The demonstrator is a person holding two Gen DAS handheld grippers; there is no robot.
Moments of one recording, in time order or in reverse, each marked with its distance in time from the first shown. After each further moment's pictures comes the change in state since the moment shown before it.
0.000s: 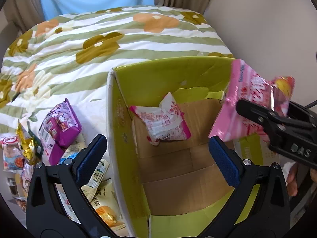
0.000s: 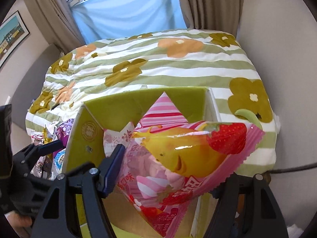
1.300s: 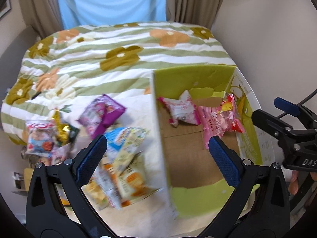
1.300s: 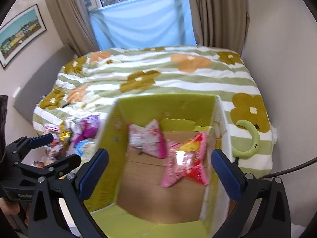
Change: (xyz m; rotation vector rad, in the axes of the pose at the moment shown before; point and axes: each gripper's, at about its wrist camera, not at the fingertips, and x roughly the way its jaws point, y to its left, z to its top) left arm -0.113 0.036 -0.058 -0.019 -0.124 0.082; right arm -0.089 0.061 -0.052 -0.069 -0.149 0.023
